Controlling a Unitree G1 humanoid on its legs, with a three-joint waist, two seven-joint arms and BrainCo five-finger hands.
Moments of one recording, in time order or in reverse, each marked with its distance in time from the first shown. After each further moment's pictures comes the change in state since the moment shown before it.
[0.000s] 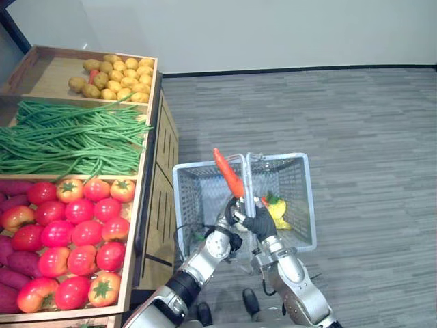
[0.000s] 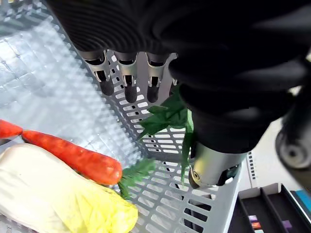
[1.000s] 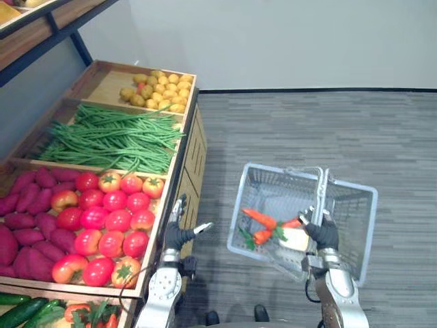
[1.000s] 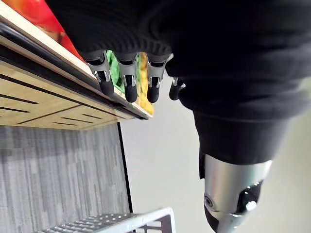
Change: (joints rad) left arm 0.572 0.046 0.386 -0.504 -0.139 -0.093 -0.123; right arm 0.191 0.046 -0.469 0.005 -0.070 0.001 -0.023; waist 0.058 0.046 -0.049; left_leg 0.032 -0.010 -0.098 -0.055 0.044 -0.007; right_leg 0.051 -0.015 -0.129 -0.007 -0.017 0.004
